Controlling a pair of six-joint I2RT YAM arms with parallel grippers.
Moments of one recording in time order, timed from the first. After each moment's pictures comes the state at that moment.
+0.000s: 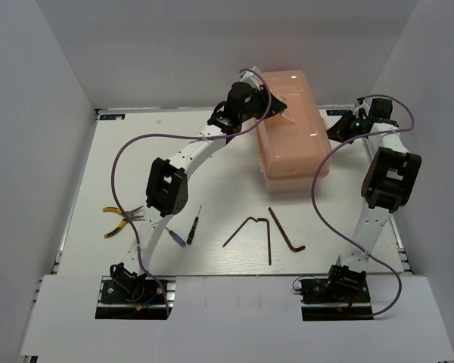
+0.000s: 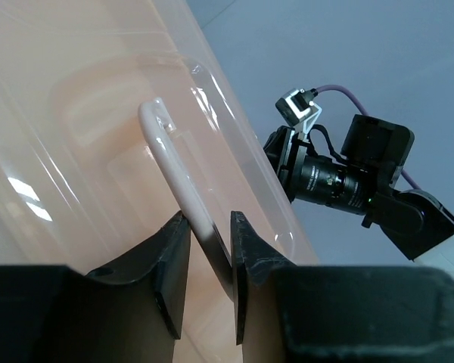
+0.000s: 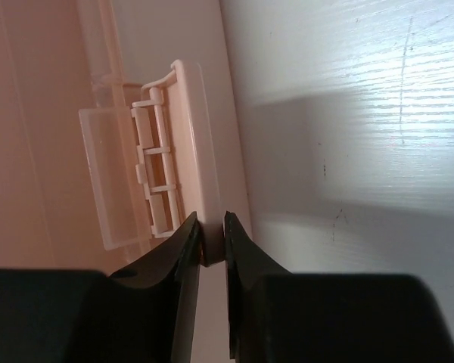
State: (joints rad) left arm -0.63 2.46 2.35 -0.02 0.25 -0.80; right arm -0.26 2.19 1.78 -0.45 -0.72 0.31
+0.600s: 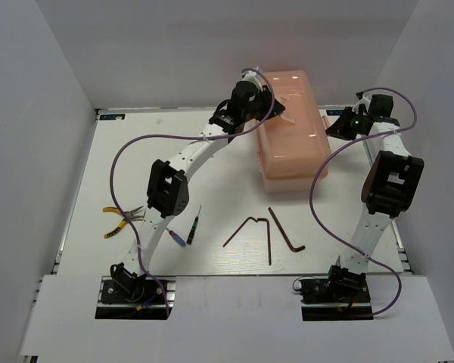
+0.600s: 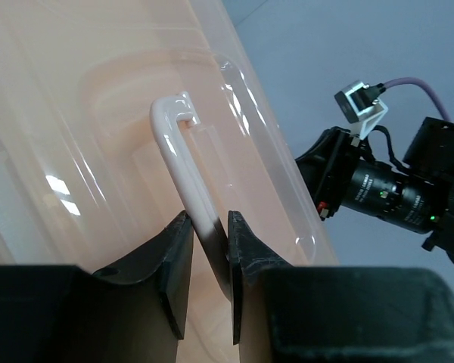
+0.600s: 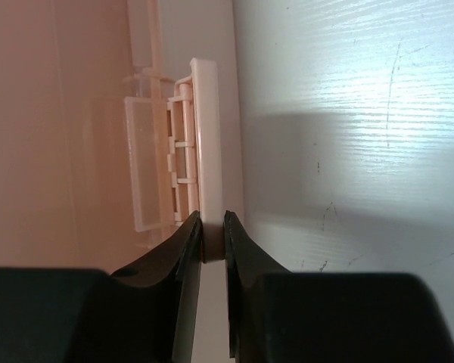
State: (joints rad) left arm -0.64 2.45 2.40 -0.16 0.15 -0.74; right arm -0.24 2.09 1.72 -0.45 -0.63 0.20
